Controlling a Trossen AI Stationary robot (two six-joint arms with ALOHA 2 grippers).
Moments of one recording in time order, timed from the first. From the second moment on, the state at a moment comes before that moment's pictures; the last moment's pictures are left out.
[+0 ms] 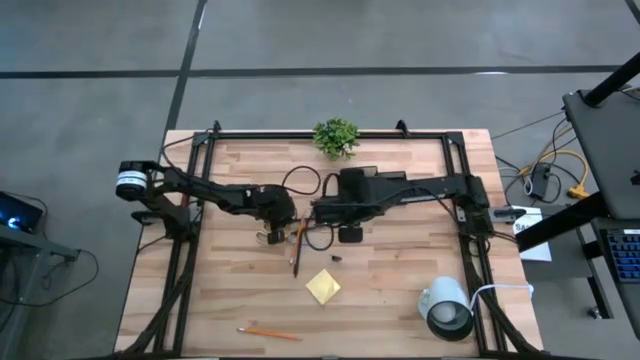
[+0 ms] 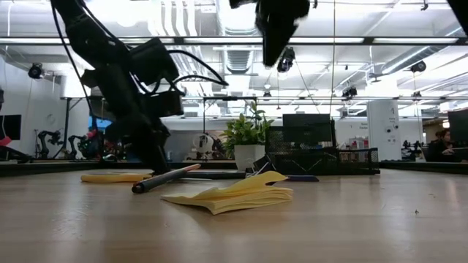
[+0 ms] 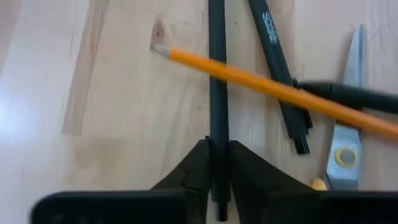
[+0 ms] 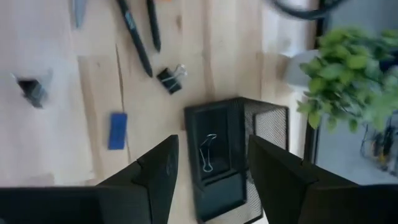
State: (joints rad) left arm 0.15 1.67 0.62 -0.05 0.00 0.04; right arm 0.13 2.02 2.05 -1.47 0.44 0.16
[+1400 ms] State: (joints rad) left arm 0.22 1.55 1.04 -0.62 0.12 -0.55; right arm 0.24 1.66 1.67 -1.57 0.71 0.86
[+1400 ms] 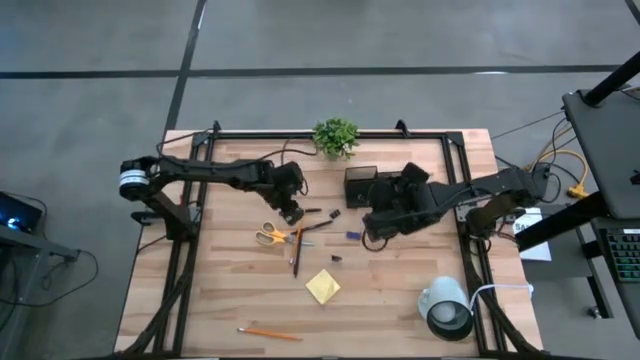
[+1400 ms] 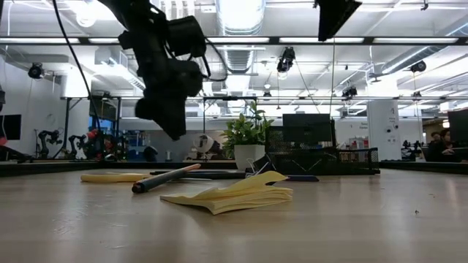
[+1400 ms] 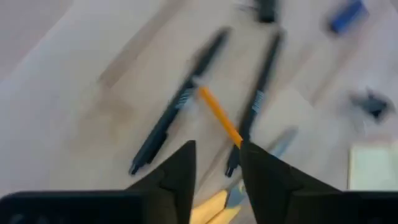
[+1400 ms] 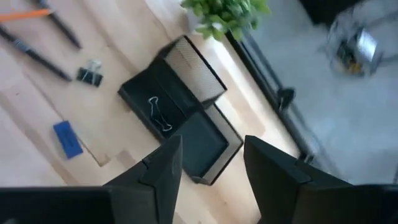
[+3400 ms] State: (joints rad) left arm 0.01 1.22 1.10 0.24 -0.49 -0.36; right arm 0.33 1.46 1.65 -1.44 0.99 1.09
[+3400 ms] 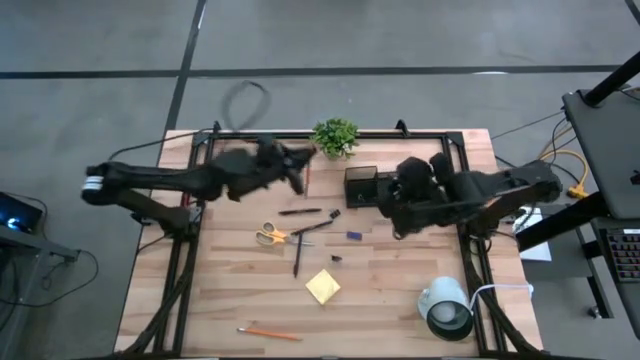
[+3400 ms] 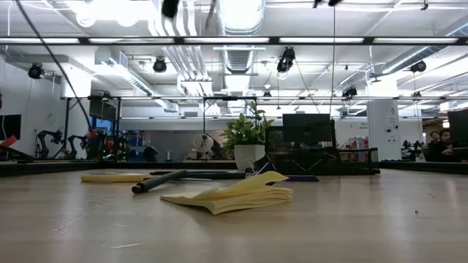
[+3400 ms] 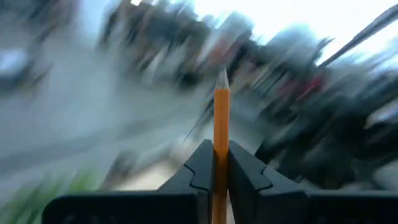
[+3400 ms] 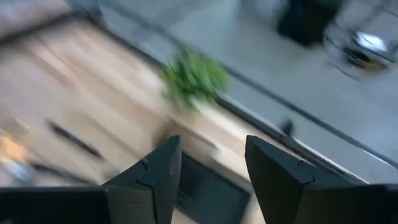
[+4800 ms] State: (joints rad) left arm 0.09 1.28 1.04 0.74 0.21 -0.33; right arm 0.24 1.53 1.64 -0.76 0.60 0.48
